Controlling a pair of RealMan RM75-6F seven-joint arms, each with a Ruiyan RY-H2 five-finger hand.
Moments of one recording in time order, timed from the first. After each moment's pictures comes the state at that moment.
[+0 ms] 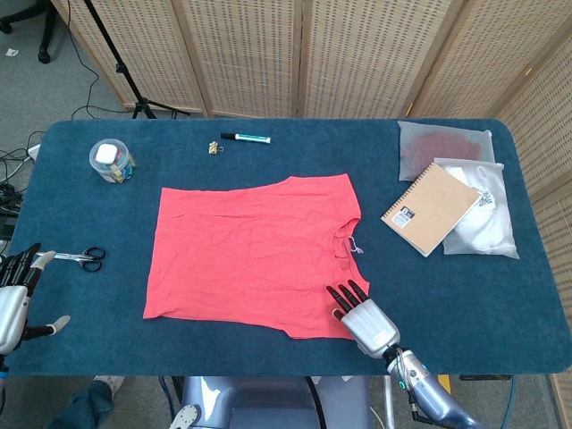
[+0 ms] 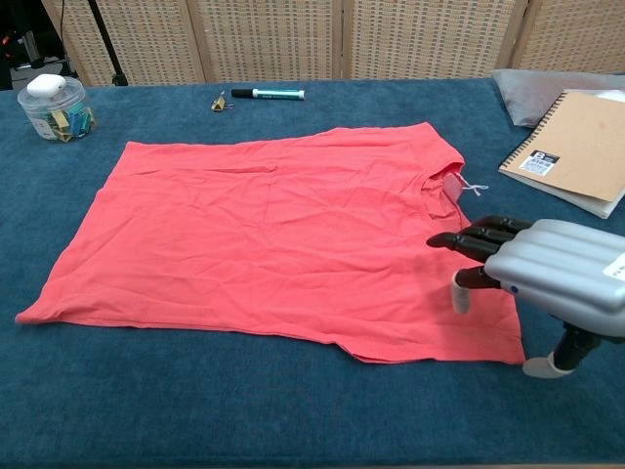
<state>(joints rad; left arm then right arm) -0.08 -0.99 -0.04 -1.90 1.40 1.43 0.11 0.40 -1.46 0.02 -1.72 -1.46 0.96 -0.71</state>
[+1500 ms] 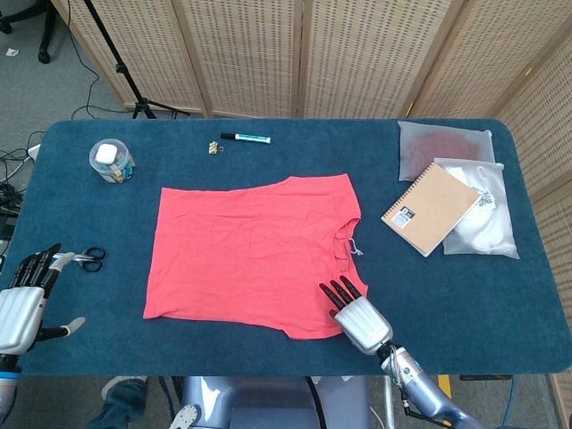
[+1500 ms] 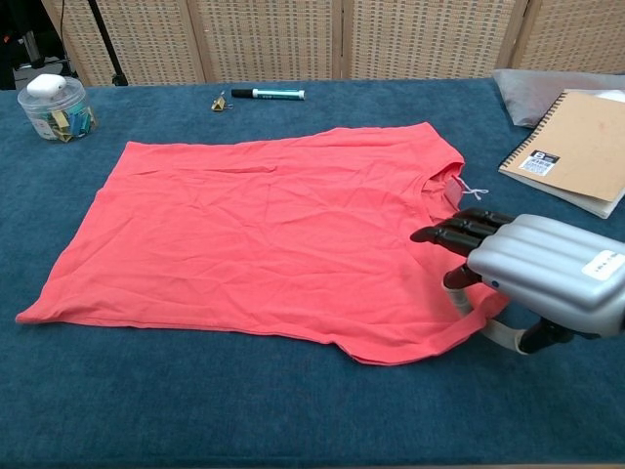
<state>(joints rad) -0.10 -1.03 -0.02 -1.86 1.51 1.43 0.05 0.45 -1.54 -0.03 -1.59 -1.55 1.06 -0.57</state>
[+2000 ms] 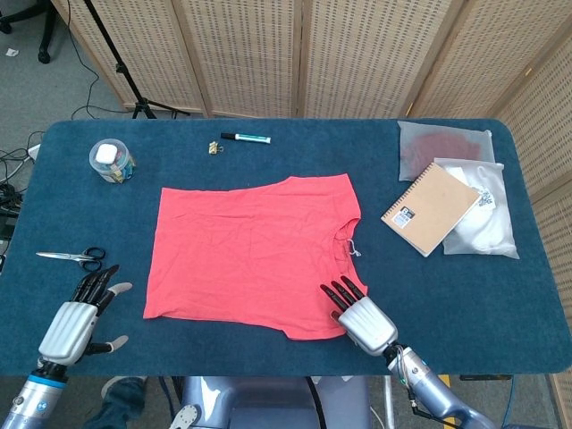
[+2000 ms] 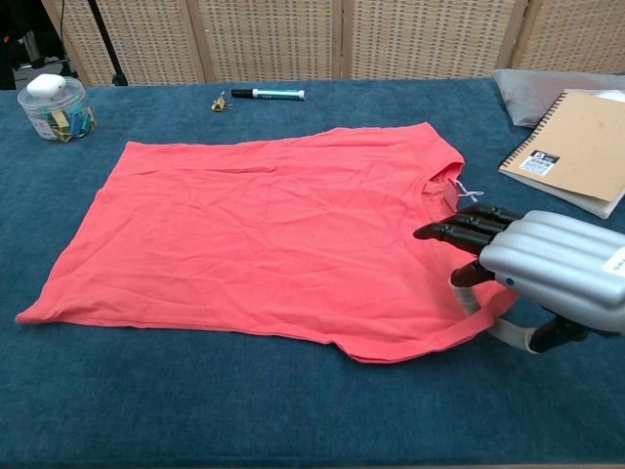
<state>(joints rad) -0.12 -1.27 0.05 -1.63 1.65 1.40 -0.04 0.46 -1.51 -0.06 -1.54 -1.64 1.10 -0.44</state>
